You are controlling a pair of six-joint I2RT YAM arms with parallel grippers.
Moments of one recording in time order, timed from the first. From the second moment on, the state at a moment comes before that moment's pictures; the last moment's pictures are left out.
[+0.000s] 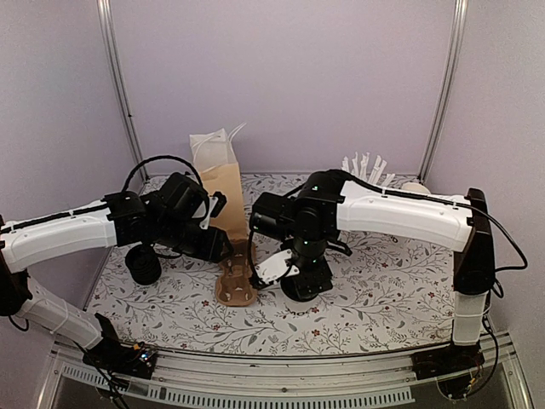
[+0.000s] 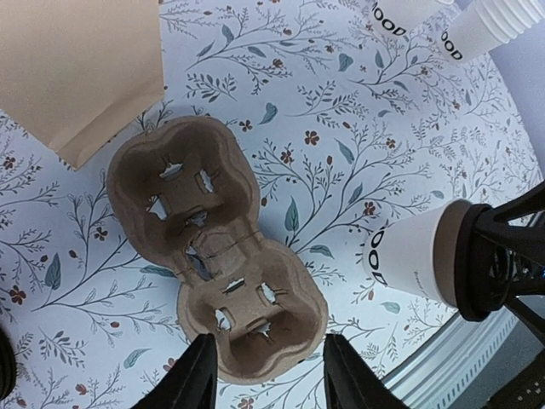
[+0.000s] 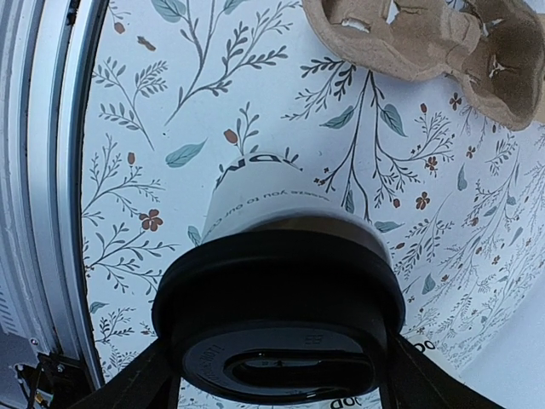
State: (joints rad) left arm -0.85 1.31 1.03 -0.62 -0.03 -0.50; right arm 1.19 2.00 1.90 -1.37 0.17 -0.72
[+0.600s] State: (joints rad) left arm -0.85 1.31 1.03 -0.60 -0.01 -0.51; right arm 1.18 2.01 1.92 -1.37 0.18 -0.72
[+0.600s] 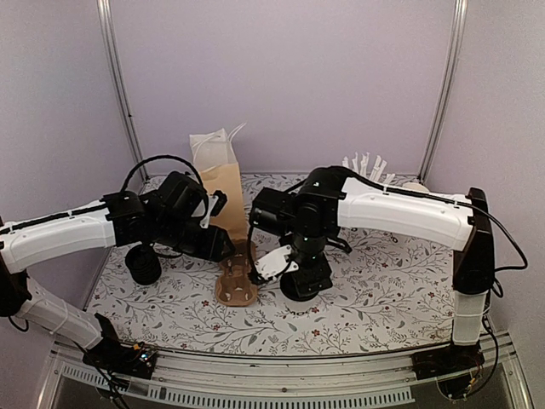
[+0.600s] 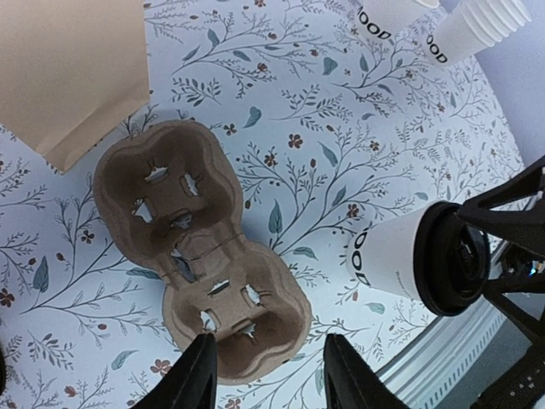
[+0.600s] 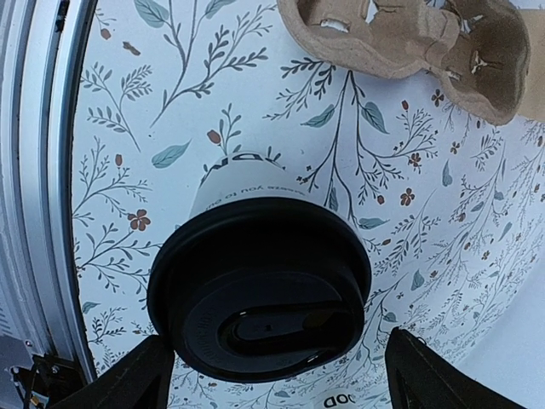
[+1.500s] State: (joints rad) left arm -1.05 1.39 0.91 -0.20 0.14 -0.68; right arm 0.81 1.35 1.09 -0.74 -0.43 -0.58
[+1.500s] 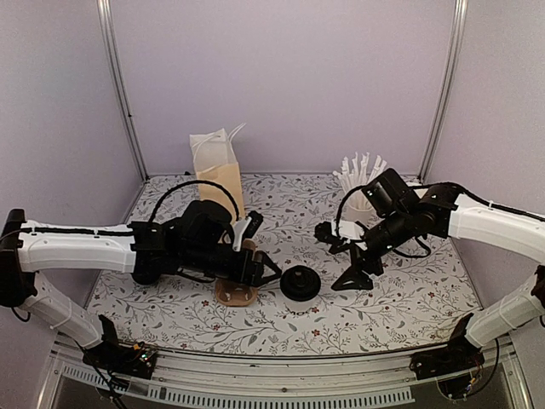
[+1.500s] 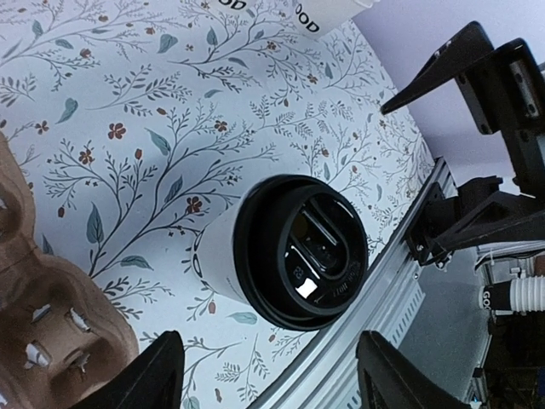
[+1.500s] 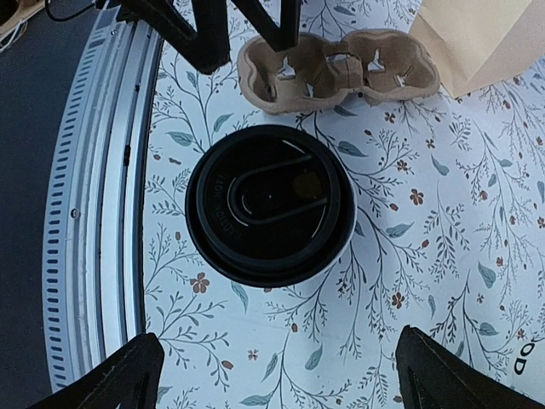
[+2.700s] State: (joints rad) left arm -1.06 1.52 0.87 0.04 0.15 -0.72; right arm 0.91 1.61 1.22 -0.64 -0.37 -0.58
